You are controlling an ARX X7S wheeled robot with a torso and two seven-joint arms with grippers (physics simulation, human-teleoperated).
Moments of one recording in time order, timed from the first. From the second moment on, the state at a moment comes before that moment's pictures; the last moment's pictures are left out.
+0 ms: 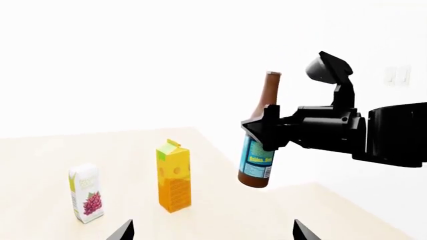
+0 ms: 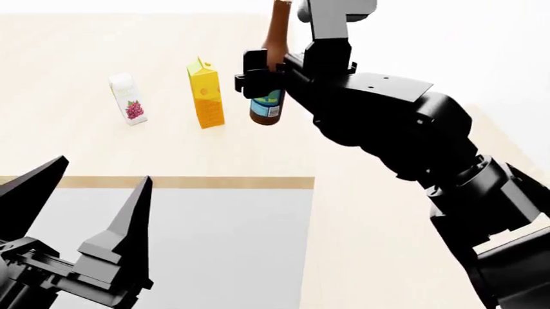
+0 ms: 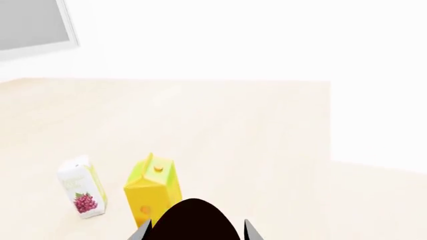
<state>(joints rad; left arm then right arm) -0.52 -0.49 -0.87 0.99 -2.20 -1.50 -0.95 1.41 0.27 -0.88 0.31 1.32 0.57 0.46</state>
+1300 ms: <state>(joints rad) -0.51 -0.51 -0.85 1.01 -2.18 -1.46 -0.93 1.50 0.35 -0.81 0.14 1.37 0.62 0.56</state>
